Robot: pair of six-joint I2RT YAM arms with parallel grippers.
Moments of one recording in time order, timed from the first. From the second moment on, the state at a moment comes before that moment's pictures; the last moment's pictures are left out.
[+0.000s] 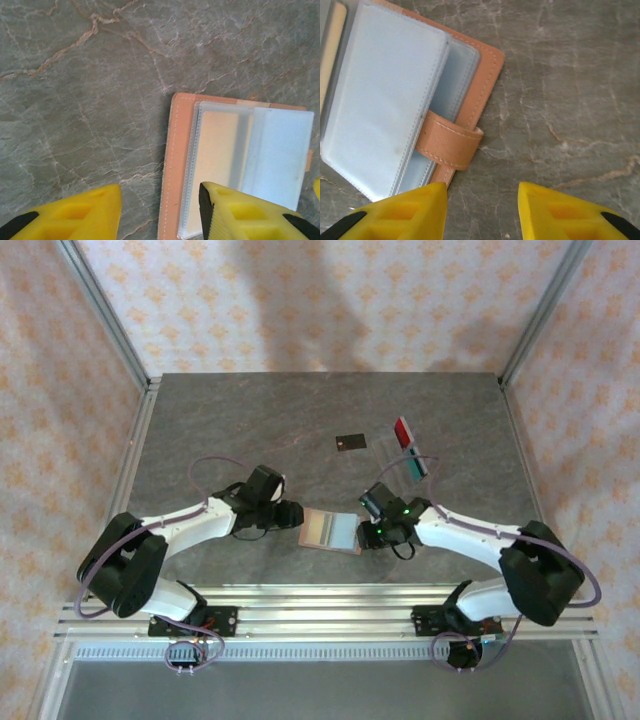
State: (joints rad) left arm -0.54 1.44 0.69 -0.28 0.24 -0.70; right arm 0.75 1.37 0.69 -0.55 -0.03 0.50
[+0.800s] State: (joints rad) left arm -0.51 1.53 0.68 -0.26 0.31 -0.73; right arm 0.74 1.55 0.75 -0.32 -0.20 0.22
